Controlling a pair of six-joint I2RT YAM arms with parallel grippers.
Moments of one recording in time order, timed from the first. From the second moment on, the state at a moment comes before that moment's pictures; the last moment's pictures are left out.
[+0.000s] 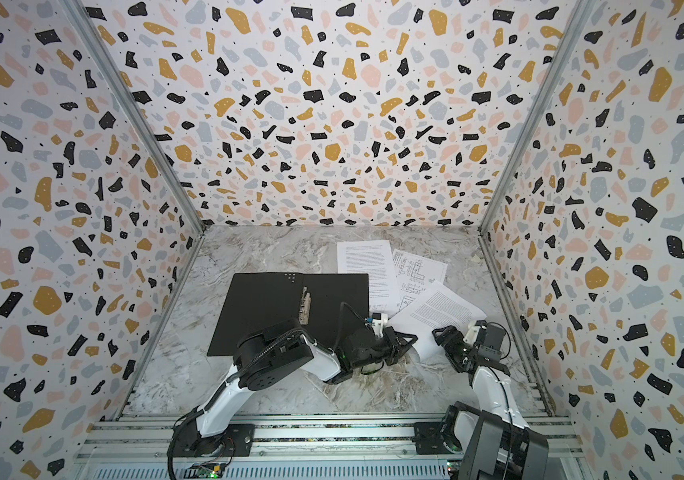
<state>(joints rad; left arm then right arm) -1.13 2.27 1.08 1.10 0.11 -1.67 -0.38 0.97 0.28 -0.23 -0.57 0.60</state>
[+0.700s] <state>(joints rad) -0.89 1.97 1.06 0.92 0.13 -1.47 -0.39 0.86 0.40 -0.28 -0.69 0.67</state>
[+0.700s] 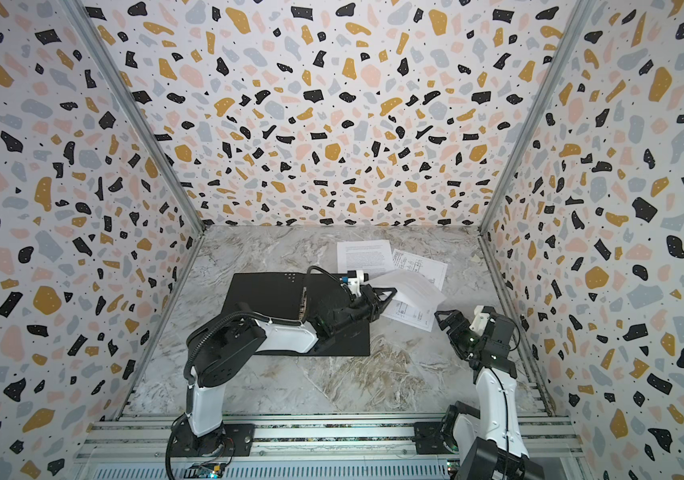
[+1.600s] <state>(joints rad) -0.68 1.81 0.65 0.91 0.18 -1.37 0.08 1.26 0.38 0.25 -0.70 0.96</state>
